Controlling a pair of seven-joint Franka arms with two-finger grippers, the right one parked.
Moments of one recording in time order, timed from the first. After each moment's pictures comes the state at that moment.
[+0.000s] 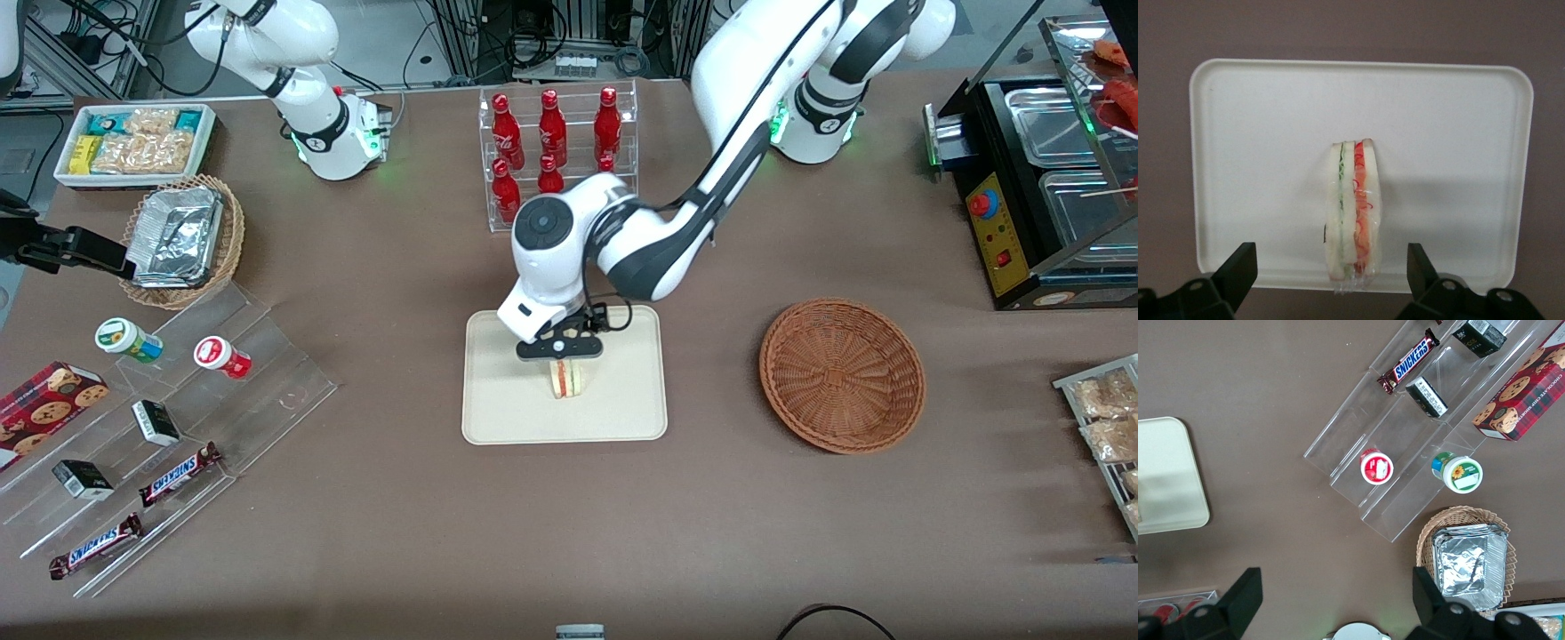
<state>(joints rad) -0.64 0.70 -0.23 -1.29 0.20 1.99 -0.96</state>
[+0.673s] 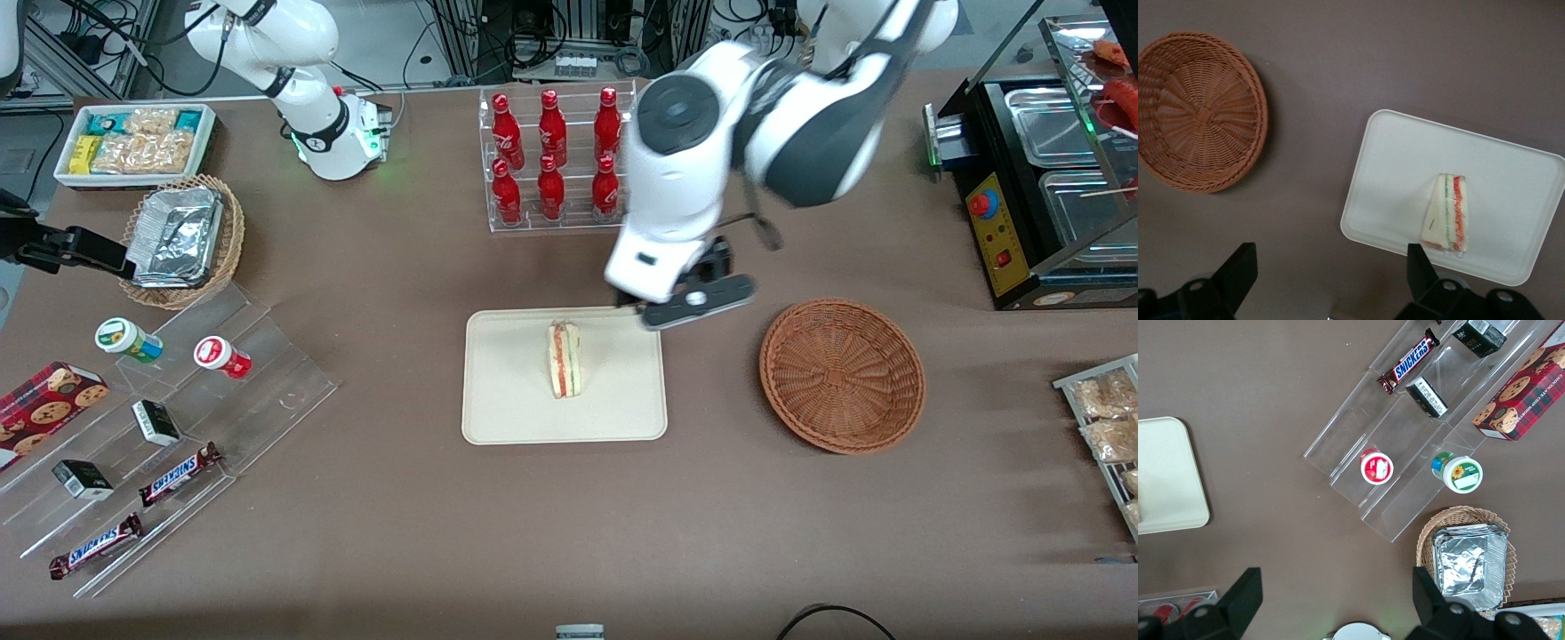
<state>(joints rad) -0.44 0.36 -0.23 -1.30 0.17 1.60 -0.98</state>
